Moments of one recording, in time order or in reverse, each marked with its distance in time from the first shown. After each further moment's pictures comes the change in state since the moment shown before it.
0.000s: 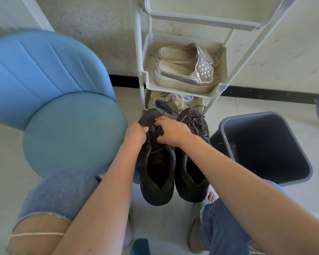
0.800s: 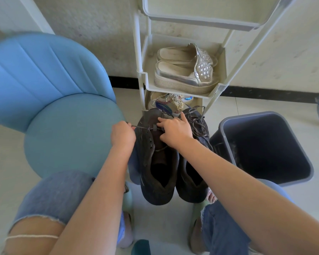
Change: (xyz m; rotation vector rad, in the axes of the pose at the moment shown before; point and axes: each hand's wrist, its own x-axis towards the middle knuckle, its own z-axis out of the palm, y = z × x) left_hand 0.006 -0.024 -0.015 -0.106 0.272 -0.015; right_hand -0.003 0.001 0.003 -0.168 0.066 0.074
